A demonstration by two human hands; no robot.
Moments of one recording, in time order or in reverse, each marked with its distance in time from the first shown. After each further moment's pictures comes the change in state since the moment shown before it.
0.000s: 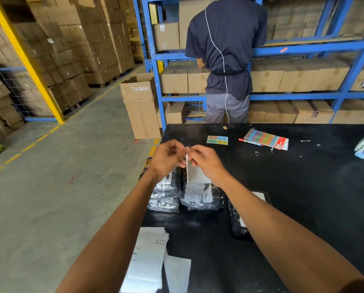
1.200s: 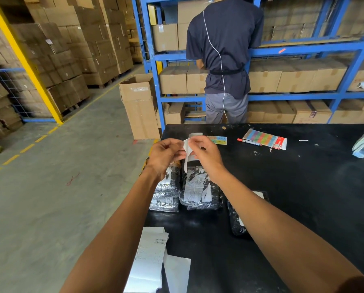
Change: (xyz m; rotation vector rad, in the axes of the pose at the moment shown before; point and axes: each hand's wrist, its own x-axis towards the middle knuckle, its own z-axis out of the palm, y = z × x) left_hand -0.002 0.013 0.004 -0.393 0.150 -0.144; right_hand 0.006 -0.012 0.003 -0.002 0.218 0.051
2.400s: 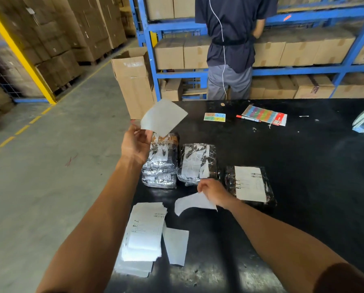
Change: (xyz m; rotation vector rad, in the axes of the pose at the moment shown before) left_hand -0.005 -0.011 -0.048 -0.769 0.426 -0.206; right_hand -0.092 0.137 -0.031 -0.601 -0.380 0.346
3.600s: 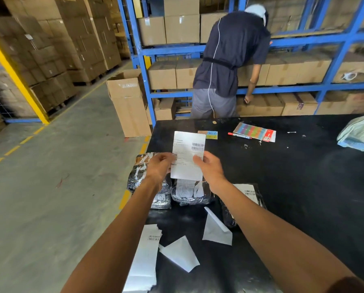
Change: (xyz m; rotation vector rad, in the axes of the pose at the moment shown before) left_hand 0.001 -0.067 0.013 0.981 -0.150 0.097; right_hand 0.035 -0.078 -0.065 0.690 0.429 -0.096
